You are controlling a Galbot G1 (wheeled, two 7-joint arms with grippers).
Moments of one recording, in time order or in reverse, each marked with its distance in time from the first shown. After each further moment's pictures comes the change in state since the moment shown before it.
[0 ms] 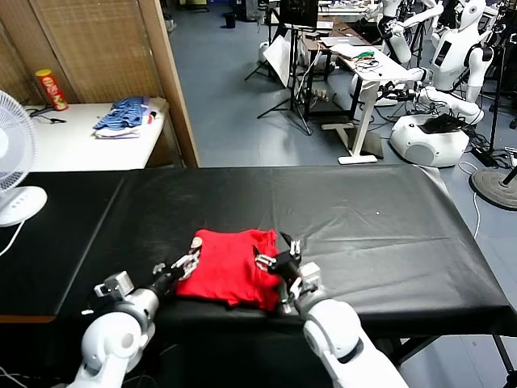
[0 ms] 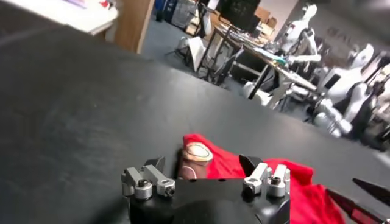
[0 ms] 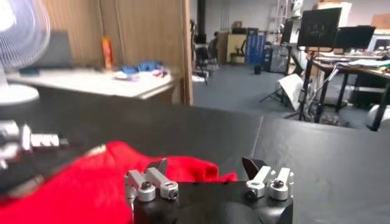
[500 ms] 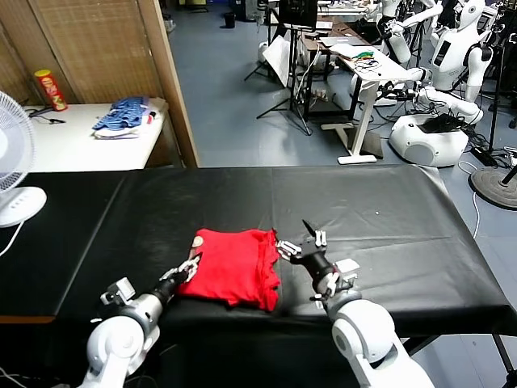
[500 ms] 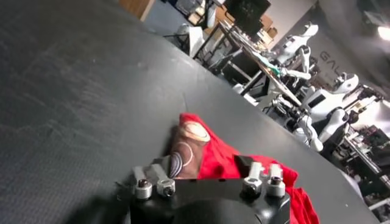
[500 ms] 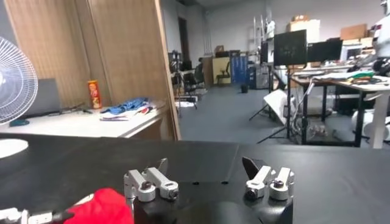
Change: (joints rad) left arm -0.001 -0.020 -0.005 0.064 -0.117 -0.001 0.014; right arm -0.067 -0.021 0.126 0.115 0.068 0.007 0.002
